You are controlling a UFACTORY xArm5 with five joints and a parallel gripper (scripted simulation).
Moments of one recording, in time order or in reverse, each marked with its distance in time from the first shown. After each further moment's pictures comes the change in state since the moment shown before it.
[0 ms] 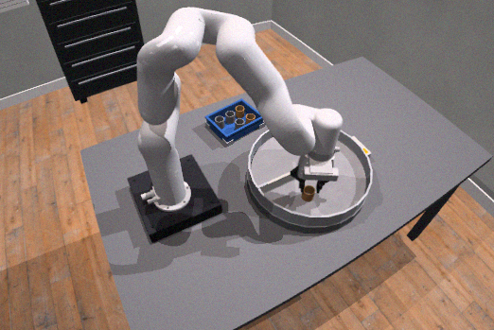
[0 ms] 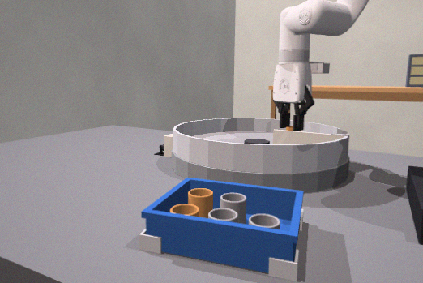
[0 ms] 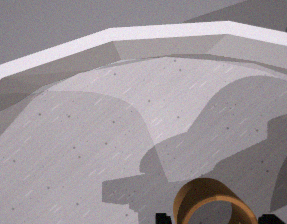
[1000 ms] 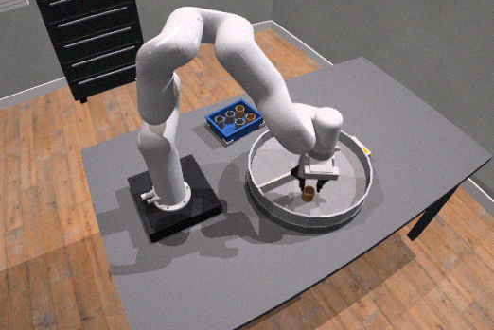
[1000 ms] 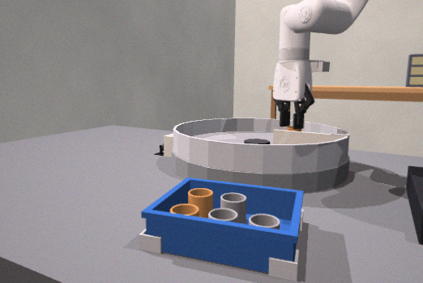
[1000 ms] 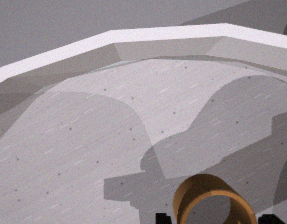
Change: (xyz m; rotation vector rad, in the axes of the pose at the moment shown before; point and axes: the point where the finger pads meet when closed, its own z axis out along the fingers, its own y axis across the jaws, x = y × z) arm 0.000 0.000 -0.004 0.000 0.000 0.000
